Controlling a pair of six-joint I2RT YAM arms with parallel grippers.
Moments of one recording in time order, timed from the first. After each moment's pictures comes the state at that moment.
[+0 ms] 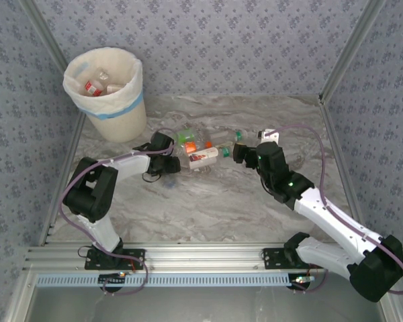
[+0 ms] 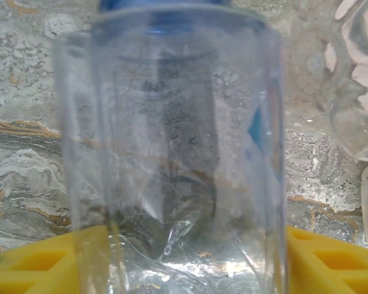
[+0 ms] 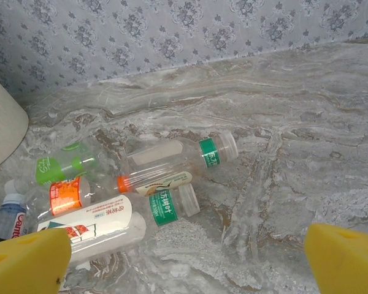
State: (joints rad) left arm -0.47 1.75 0.99 -0.37 -0.02 -0.58; right arm 0.61 1.01 0.78 -0.24 0.40 0.44
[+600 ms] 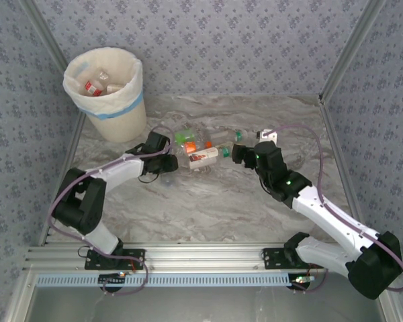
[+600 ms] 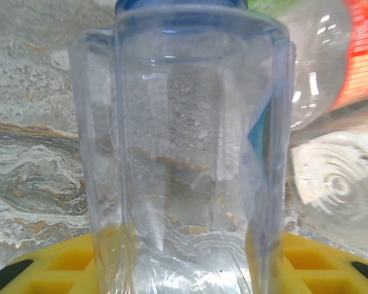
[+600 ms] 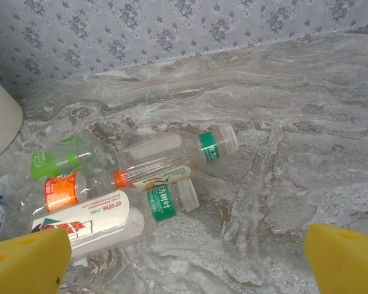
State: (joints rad) left arm -0.47 1.59 0.94 -0.35 0.01 -0.56; right arm 0.61 1.04 0.78 -0.24 0.39 0.45
